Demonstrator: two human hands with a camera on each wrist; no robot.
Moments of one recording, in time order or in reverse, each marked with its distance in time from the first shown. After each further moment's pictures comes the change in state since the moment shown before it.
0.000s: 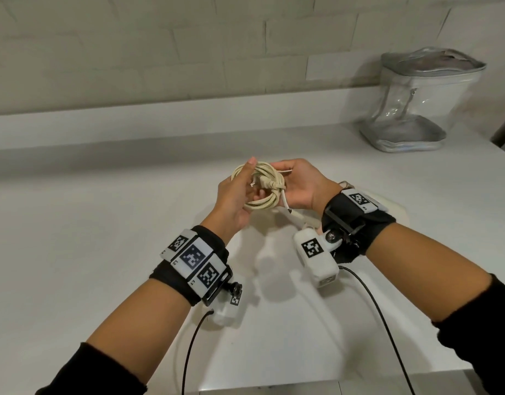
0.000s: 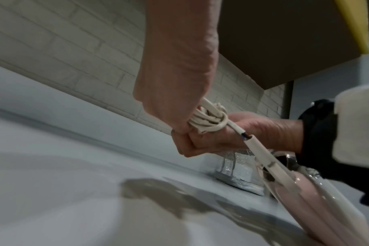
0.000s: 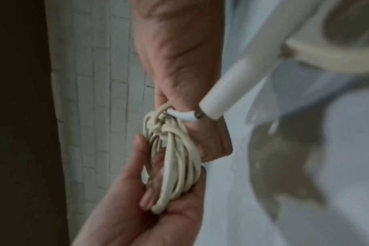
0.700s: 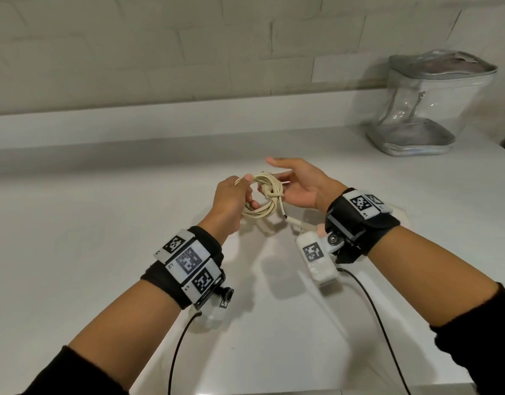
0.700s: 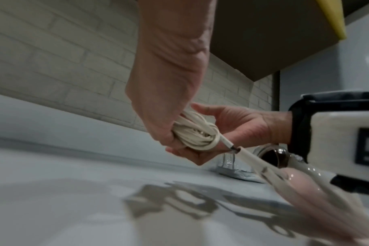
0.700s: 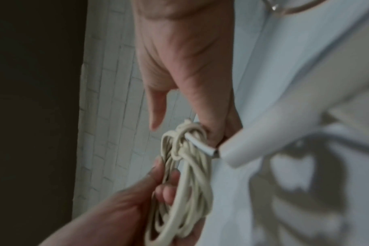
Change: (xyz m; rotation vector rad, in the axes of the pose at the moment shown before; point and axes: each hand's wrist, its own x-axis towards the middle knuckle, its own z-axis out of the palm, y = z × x) left_hand 0.006 0.002 -0.013 0.397 0.061 0.089; right_hand 0.015 -0.007 -0.005 -0.147 0.131 -0.137
